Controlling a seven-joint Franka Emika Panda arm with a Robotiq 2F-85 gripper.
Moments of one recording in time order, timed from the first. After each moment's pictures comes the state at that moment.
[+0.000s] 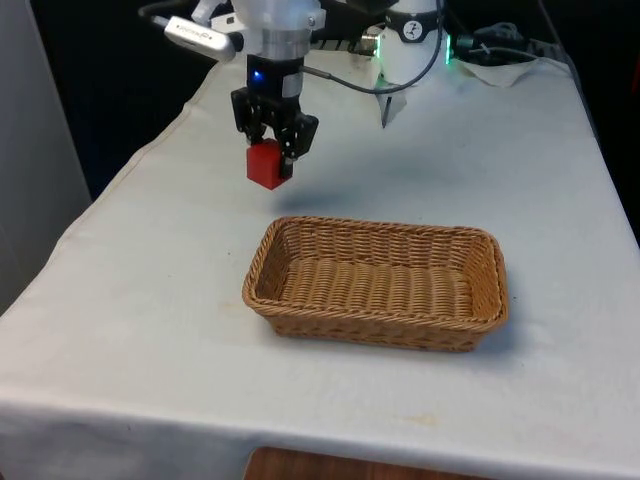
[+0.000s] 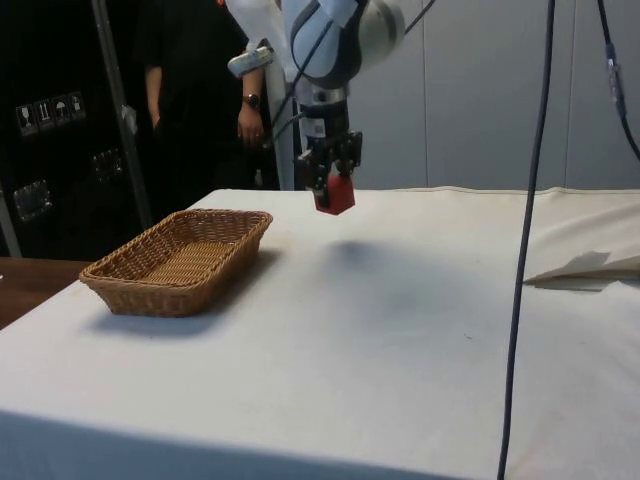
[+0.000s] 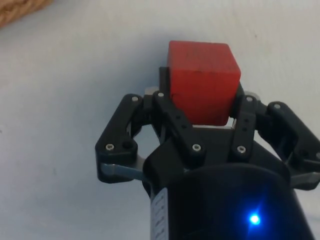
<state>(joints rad) 0.26 0.39 -0.55 -2.20 0.10 2.59 0.14</state>
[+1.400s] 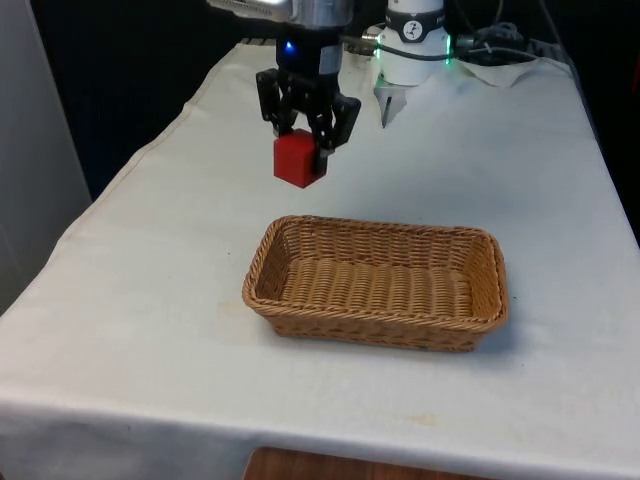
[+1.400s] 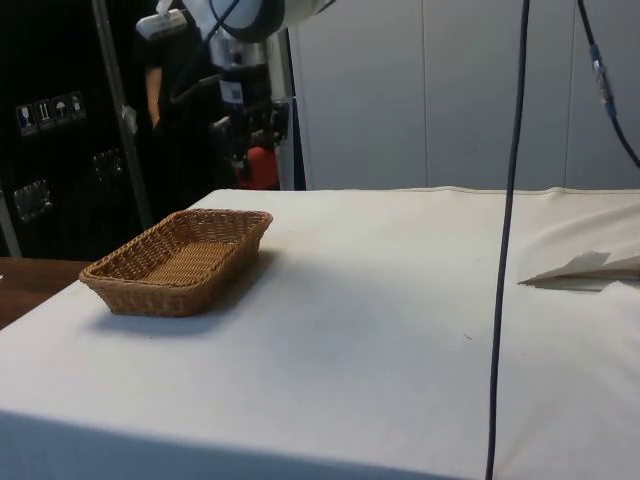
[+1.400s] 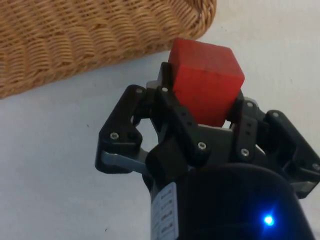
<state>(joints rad) 0.29 0.44 -0.47 -1.88 0.09 2.37 0.28</state>
